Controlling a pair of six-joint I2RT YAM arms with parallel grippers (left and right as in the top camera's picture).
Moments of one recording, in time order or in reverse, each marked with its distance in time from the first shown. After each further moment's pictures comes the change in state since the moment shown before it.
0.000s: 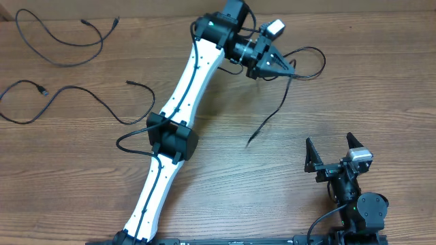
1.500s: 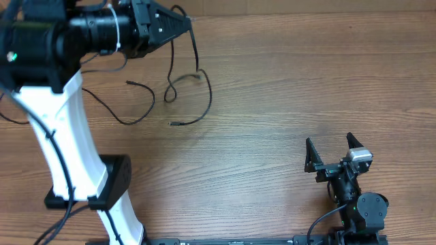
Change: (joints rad) left arm 0.398 -0.687 0.085 -0.252 -0.539 -0.270; right arm 0.000 0.000 0.000 -0.001 0.000 0.000
